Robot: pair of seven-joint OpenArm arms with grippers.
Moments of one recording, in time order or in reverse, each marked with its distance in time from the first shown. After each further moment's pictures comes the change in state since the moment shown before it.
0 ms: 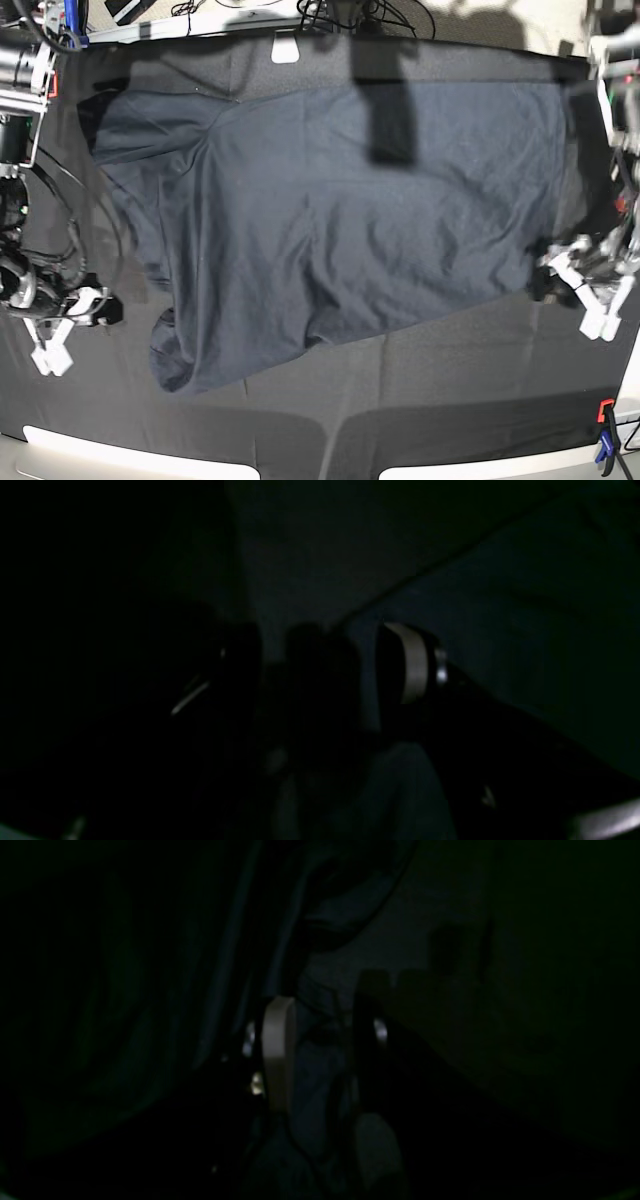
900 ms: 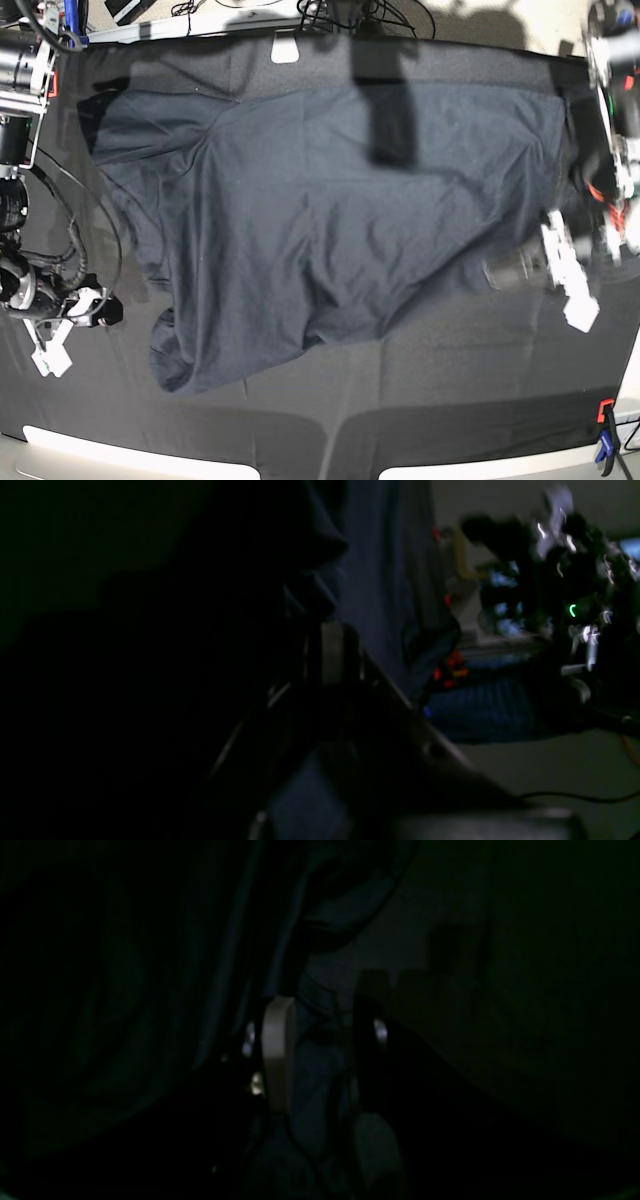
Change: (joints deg) left arm 5.0 0.0 -0.1 2.6 -56.8 -5.0 39.9; right arm 0.1 0.2 0.2 0.0 -0.2 0.0 -0.2
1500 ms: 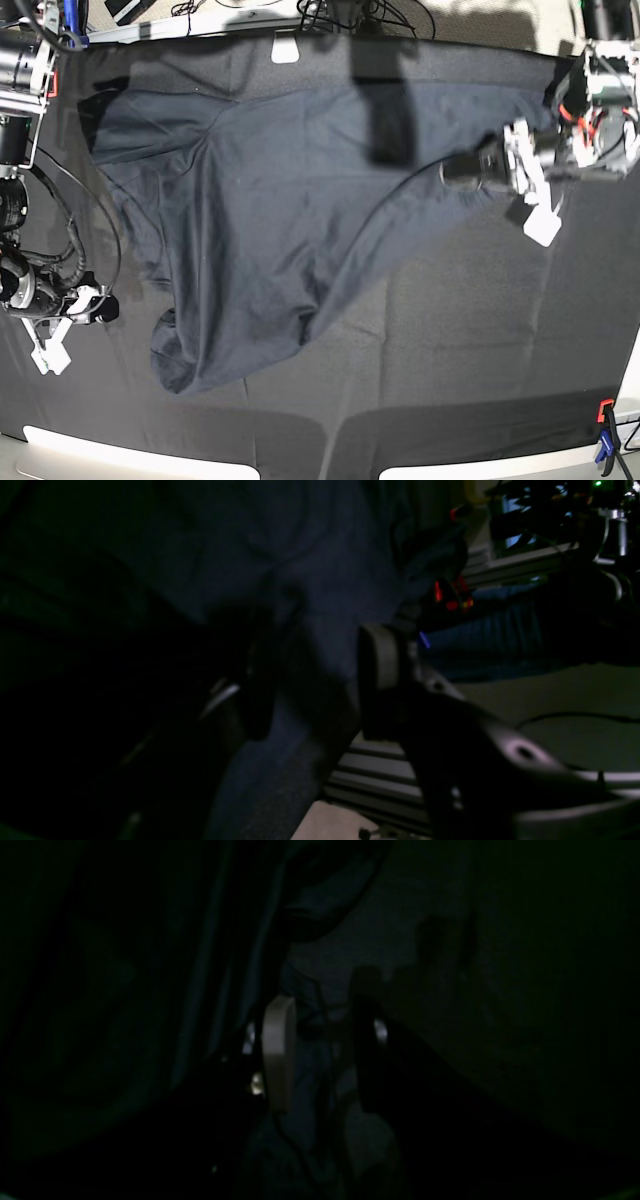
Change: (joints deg) left arm 19.9 3.5 0.0 21.3 0.0 0.0 0.7; right arm 0.0 0.0 0.1 -0.1 -2.5 0.0 -0.3
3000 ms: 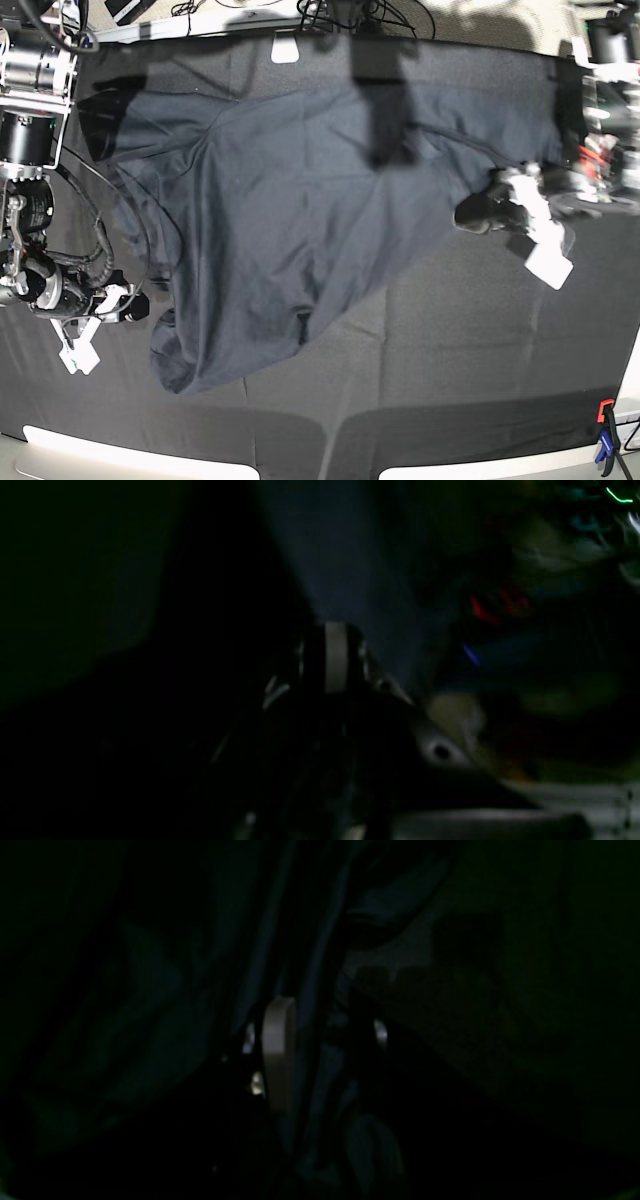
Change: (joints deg) left arm -6.4 0.1 0.2 7.5 0.3 0.0 0.5; right arm 0.0 -5.1 0.0 0.0 -0.5 0.0 -0.8
